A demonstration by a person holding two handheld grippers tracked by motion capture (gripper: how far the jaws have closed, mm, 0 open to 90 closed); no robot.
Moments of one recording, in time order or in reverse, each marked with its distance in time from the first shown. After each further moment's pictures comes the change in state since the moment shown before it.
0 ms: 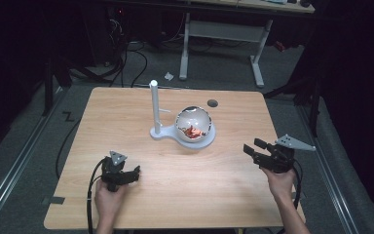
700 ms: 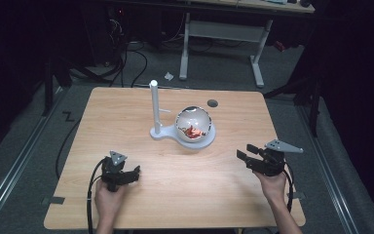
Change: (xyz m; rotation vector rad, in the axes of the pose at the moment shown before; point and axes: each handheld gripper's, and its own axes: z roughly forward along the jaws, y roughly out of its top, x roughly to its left) left arm 0.000 0.000 0.000 0.000 -0.001 0.001; right arm 0.006 -0.019 0.020 0.071 0.006 -0.006
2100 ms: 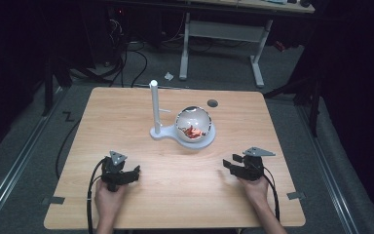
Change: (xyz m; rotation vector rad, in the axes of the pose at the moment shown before) left arm 0.000 0.000 0.000 -0.001 0.001 -0.002; right arm 0.006 -0.043 0.060 0.148 -0.024 -0.006
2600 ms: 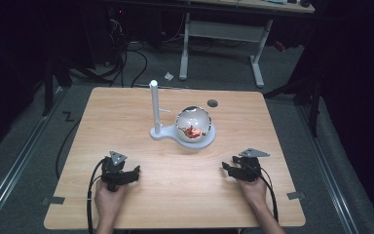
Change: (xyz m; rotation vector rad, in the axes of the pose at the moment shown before) left arm 0.000 0.000 0.000 0.000 0.001 0.000; right arm 0.002 -0.005 0.011 0.065 -0.059 -0.039
